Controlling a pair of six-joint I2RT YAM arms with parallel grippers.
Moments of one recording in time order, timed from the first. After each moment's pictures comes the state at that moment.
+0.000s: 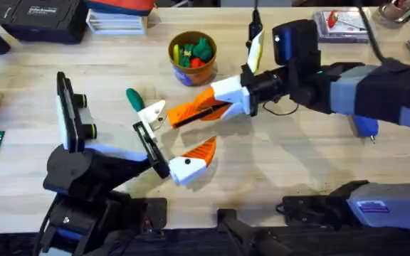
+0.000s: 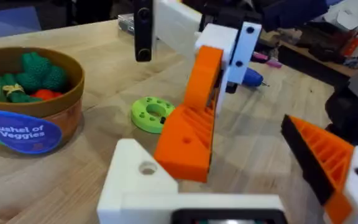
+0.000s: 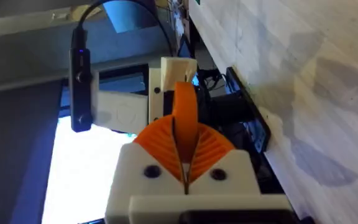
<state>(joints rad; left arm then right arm) -0.24 0.01 0.01 -0.07 0.79 -0.22 0.43 1.52 0.74 0.09 -1.29 0.98</state>
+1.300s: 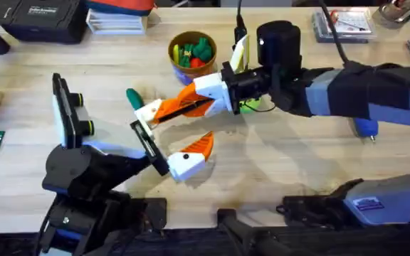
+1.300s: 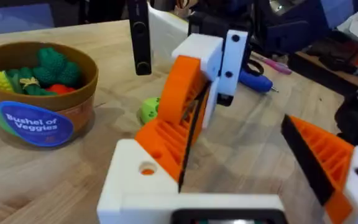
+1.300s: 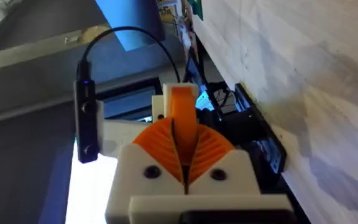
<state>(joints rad) -0.23 0.01 0.01 -0.07 0.76 -0.24 0.52 1.63 0.75 0.41 -1.19 1.31</state>
